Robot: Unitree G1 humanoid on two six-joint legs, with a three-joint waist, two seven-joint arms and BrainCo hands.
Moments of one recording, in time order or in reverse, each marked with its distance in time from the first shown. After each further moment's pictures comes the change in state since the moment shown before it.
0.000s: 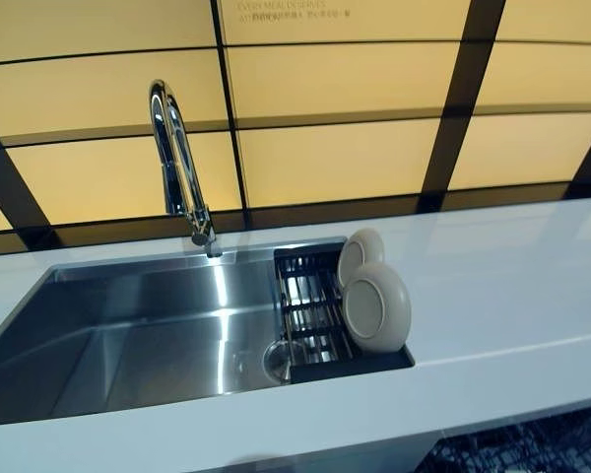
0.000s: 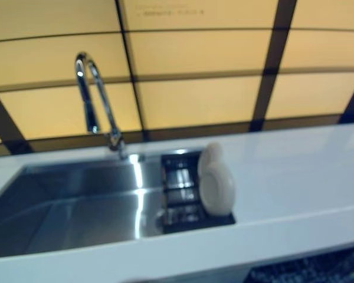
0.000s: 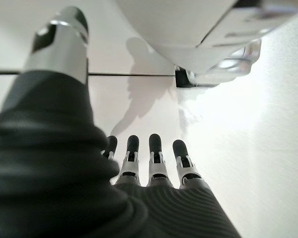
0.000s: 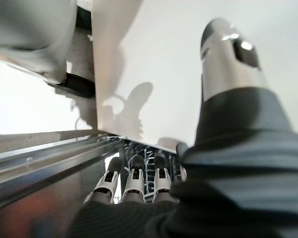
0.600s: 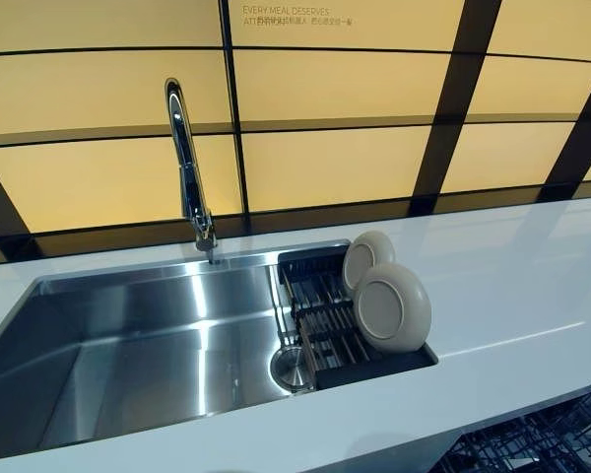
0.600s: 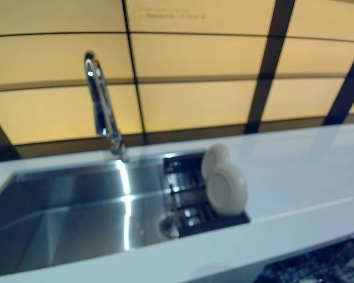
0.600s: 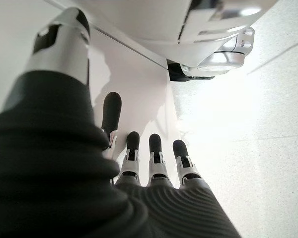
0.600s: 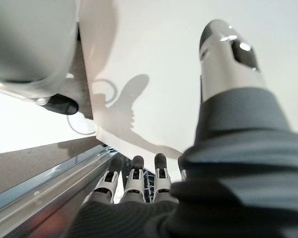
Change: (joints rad) left arm 0.051 0.011 -0.022 0.008 0.000 0.051 -0.001; right arm 0.078 0.034 -0.005 -0.066 0.000 -0.008 -0.005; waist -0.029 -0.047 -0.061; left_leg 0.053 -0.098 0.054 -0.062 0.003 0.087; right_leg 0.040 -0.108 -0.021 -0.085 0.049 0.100
